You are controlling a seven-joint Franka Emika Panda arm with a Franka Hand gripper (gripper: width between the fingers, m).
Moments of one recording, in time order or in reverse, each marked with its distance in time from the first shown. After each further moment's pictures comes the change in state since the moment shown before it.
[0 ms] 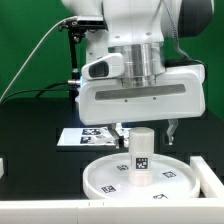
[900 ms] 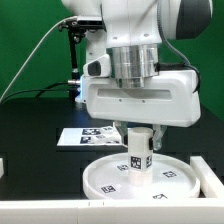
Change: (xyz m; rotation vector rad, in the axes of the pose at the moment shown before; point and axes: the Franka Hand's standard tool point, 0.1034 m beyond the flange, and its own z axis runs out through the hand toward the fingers) arm 0.001 0.005 0.001 -0.002 0.000 0.707
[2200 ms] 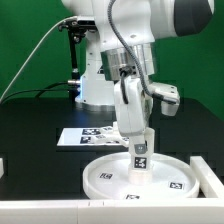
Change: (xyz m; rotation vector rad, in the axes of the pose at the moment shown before) arm -0.003 -0.001 0.001 0.045 -0.068 0.959
